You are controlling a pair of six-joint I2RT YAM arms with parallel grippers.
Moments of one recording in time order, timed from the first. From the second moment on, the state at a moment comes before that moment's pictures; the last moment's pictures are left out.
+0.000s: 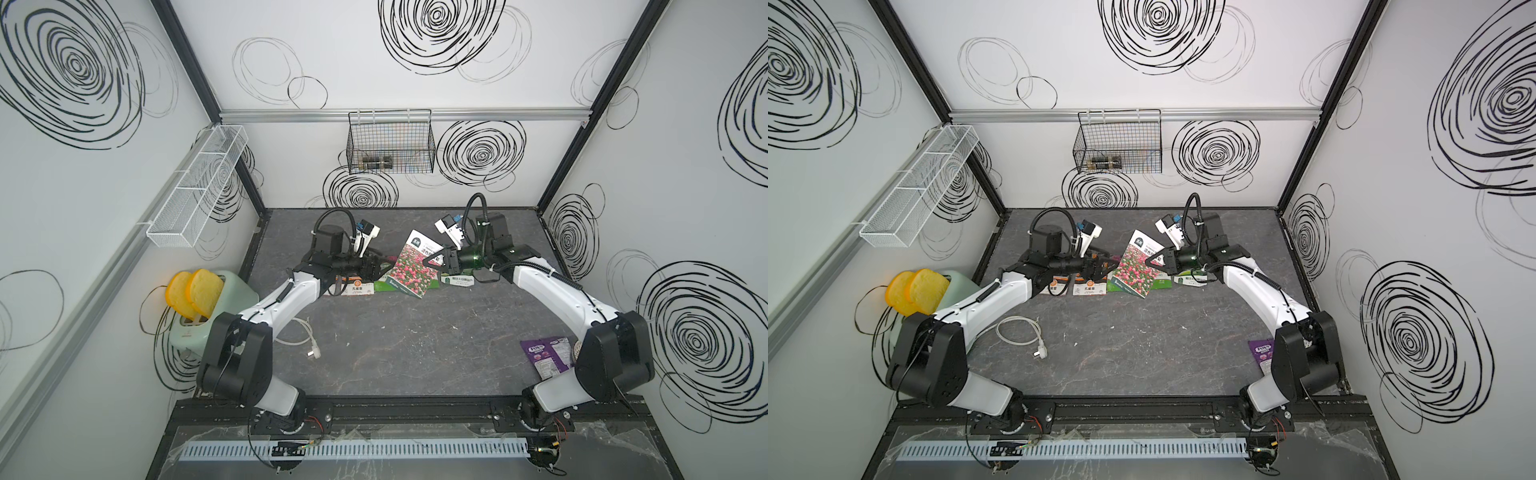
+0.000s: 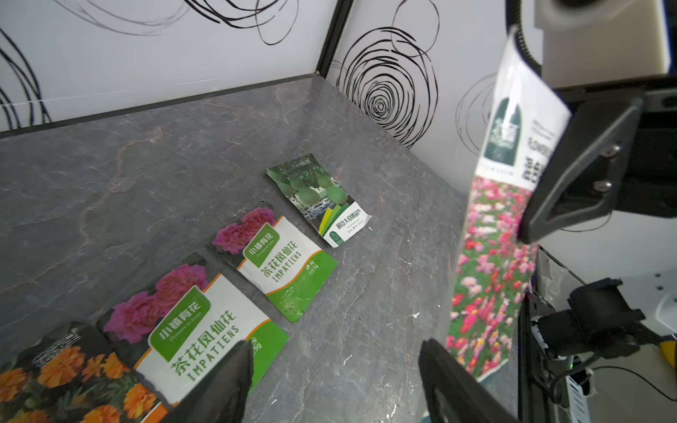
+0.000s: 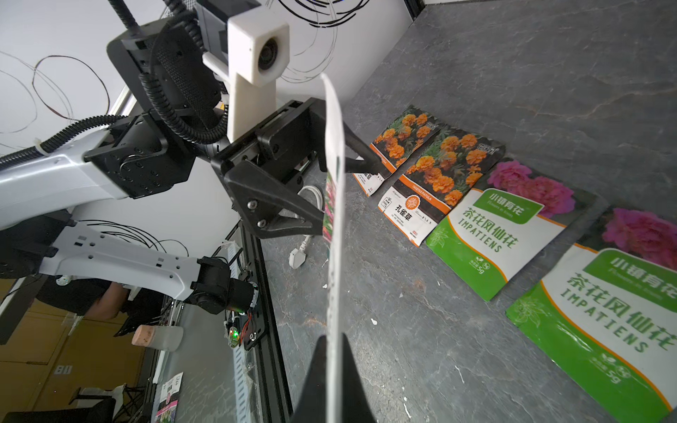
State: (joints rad) left arm -0.29 1.51 0.99 -0.02 0.78 -0.03; right arm 0.36 1.51 1.20 -0.37 -0.94 0.17
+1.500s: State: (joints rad) left arm -0.62 2.04 1.41 0.15 0.65 -0.63; right arm 0.16 1.13 1.09 -0.43 -0.21 0.46
